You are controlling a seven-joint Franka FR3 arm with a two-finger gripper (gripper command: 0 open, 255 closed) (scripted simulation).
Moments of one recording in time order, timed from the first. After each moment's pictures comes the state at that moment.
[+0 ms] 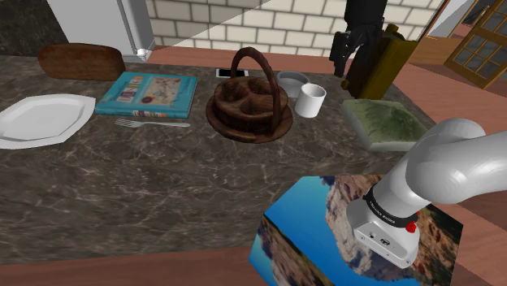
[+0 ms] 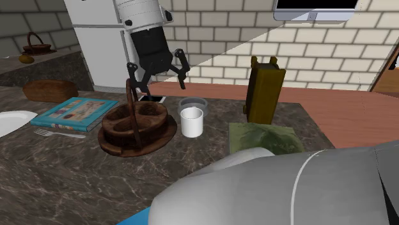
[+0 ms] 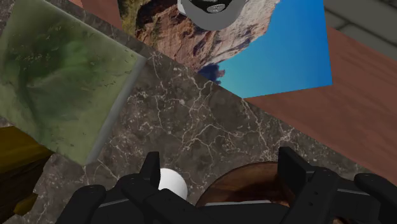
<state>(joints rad) -0.02 -0.74 0.07 -2.37 -0.10 1.45 0.16</state>
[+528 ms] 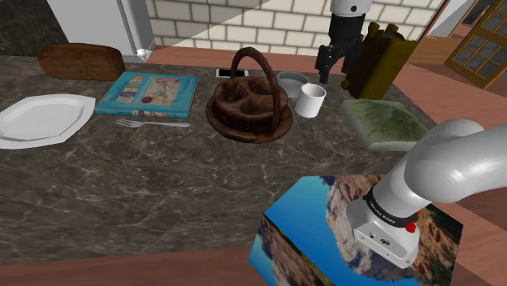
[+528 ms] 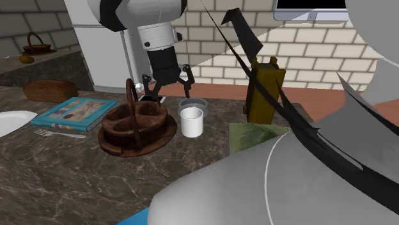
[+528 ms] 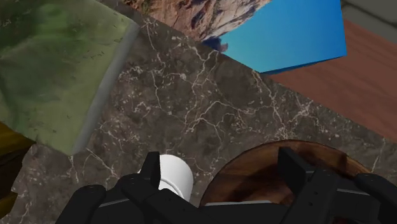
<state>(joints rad) -0.06 -0.62 -0.01 -2.43 -0.12 1.66 0.13</state>
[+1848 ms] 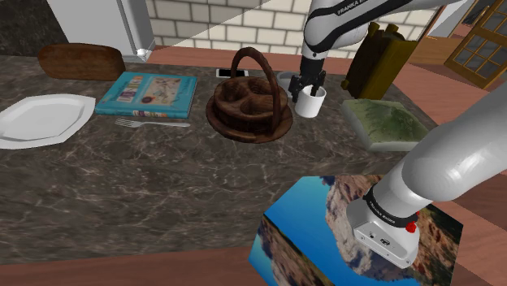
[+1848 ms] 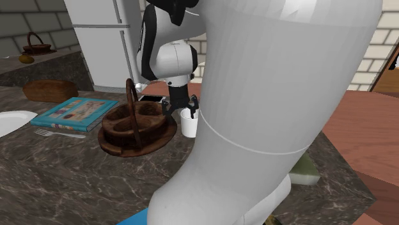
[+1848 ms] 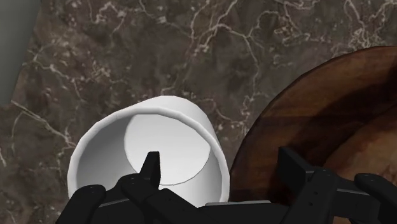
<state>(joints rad) -0.11 -0.15 -0.15 -2.44 -0.06 2.19 0.03</state>
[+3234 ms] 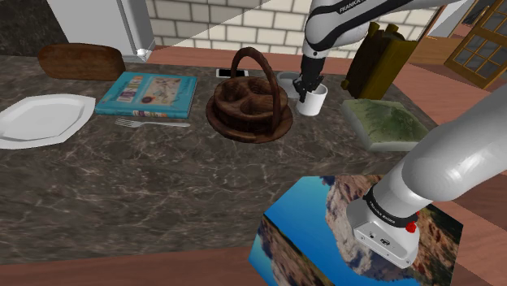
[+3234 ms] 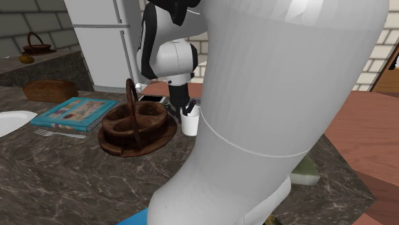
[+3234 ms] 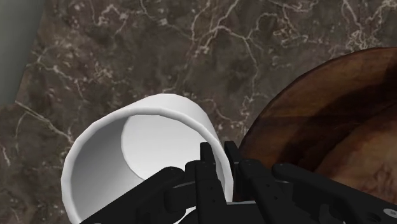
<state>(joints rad) -0.11 -0.16 -0.15 -2.43 -0.06 2.18 0.03</state>
